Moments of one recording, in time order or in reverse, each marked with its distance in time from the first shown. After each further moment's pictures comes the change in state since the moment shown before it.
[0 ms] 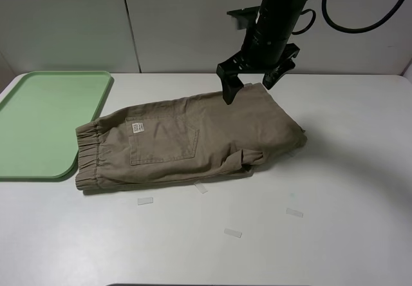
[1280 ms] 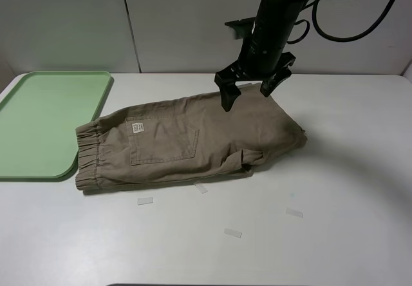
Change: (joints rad) left arm 0.390 0.000 0.006 0.000 -0.006 0.011; right arm 0.000 0.053 0.000 0.005 -0.009 0.000
